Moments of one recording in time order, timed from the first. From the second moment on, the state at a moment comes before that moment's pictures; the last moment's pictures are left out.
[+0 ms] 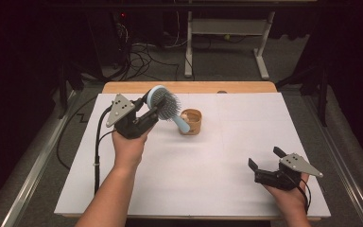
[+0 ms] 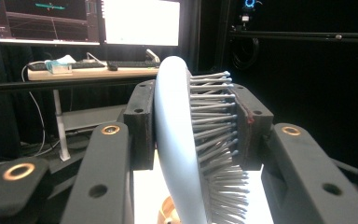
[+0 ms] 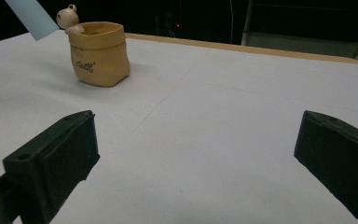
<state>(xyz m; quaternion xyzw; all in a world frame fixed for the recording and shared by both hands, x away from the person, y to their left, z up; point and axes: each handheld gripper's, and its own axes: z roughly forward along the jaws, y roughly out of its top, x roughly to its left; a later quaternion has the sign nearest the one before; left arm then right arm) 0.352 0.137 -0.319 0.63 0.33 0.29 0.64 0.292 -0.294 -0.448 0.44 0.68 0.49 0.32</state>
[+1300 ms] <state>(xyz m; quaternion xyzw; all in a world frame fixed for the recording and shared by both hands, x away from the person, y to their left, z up) 0.389 0.097 -0.305 0.64 0.32 0.30 0.63 0.291 -0.297 -0.447 0.44 0.68 0.50 0.32</state>
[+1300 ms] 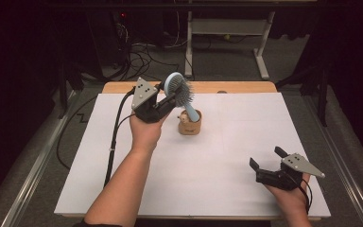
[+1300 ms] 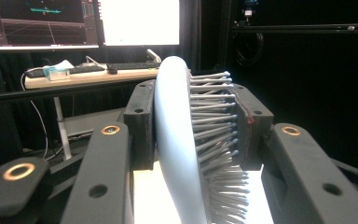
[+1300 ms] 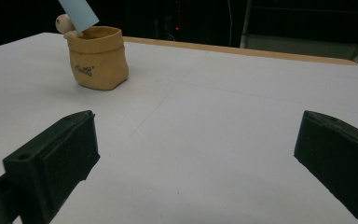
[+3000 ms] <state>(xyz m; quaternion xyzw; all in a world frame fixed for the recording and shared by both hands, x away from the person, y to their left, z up) 0.416 0.075 -0.328 0.67 0.34 0.31 0.59 0.291 -0.297 -0.447 0.44 0.67 0.51 0.32</state>
